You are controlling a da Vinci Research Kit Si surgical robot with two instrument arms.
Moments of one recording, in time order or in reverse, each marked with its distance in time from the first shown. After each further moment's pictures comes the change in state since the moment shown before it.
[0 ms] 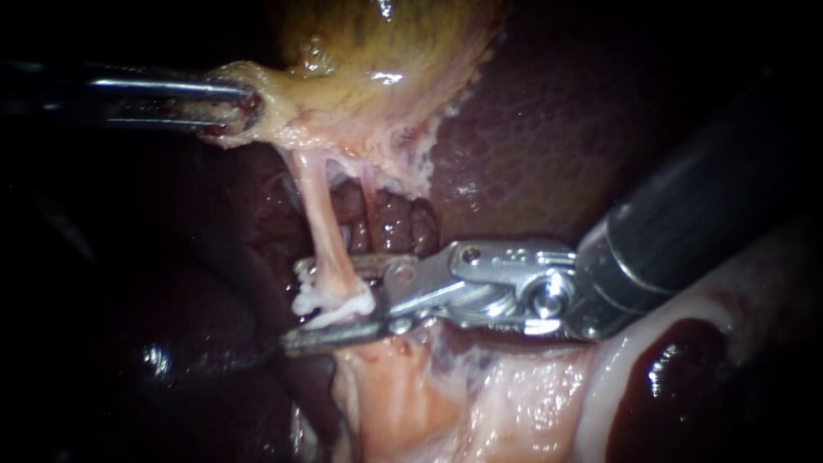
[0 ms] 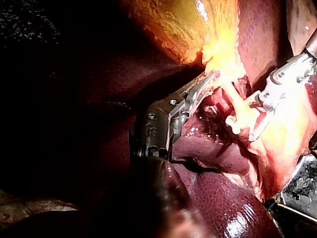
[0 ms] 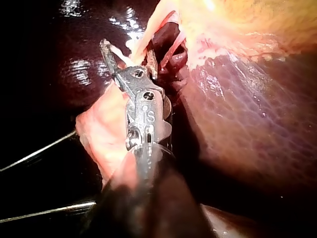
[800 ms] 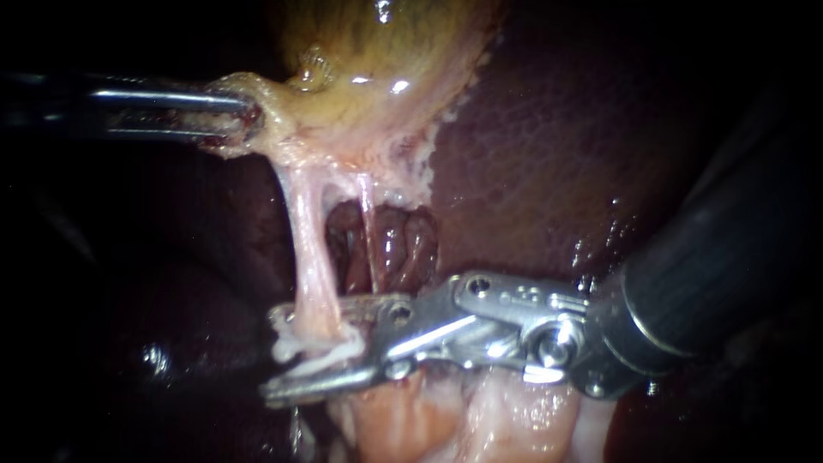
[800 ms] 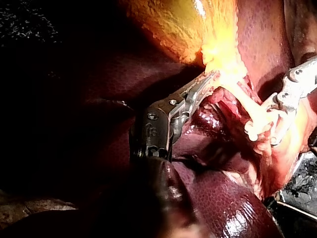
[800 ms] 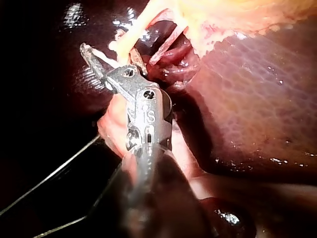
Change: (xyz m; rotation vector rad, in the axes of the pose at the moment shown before) right arm 0.003 -0.004 -0.001 0.125 0.101 0.096; left arm 0.000 0.000 0.000 -0.001 0.000 0.002
